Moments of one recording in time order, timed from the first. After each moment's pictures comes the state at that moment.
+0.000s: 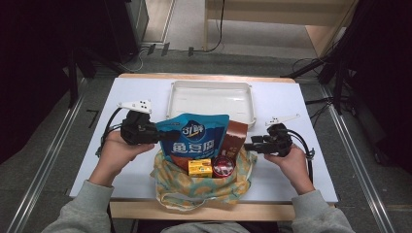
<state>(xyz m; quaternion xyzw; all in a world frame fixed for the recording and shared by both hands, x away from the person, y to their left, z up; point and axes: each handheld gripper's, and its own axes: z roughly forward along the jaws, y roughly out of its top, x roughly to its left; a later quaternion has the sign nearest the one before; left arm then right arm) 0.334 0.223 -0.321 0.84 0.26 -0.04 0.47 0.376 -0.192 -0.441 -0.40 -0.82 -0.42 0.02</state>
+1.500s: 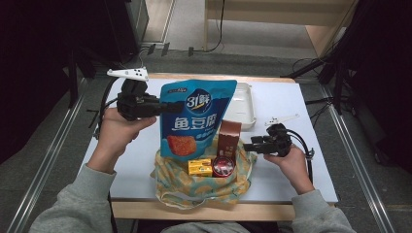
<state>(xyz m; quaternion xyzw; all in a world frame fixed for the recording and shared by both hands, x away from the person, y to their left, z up) 0.347 0.210 -0.244 0.82 0.27 0.00 0.51 0.378 -0.192 -0.444 -0.40 -0.82 -0.41 0.03</state>
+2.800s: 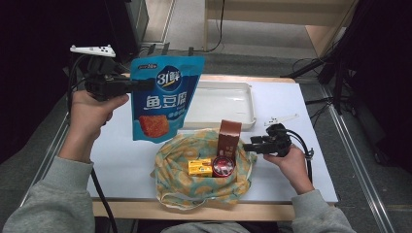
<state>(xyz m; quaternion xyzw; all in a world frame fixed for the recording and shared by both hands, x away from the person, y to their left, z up) 0.373 0.270 -0.220 0.79 0.34 0.06 0.50 0.377 -0.191 -0.444 -0.40 -0.82 -0.41 0.02</state>
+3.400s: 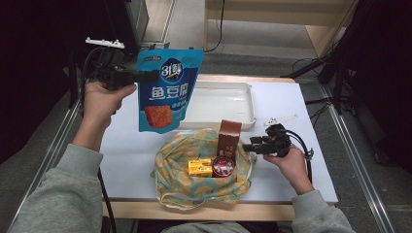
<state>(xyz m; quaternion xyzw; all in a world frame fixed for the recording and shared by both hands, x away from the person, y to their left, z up) 0.420 0.266 -0.238 0.78 0.37 0.05 0.50 0.376 -0.189 -0.444 -0.39 -0.82 -0.41 0.02</state>
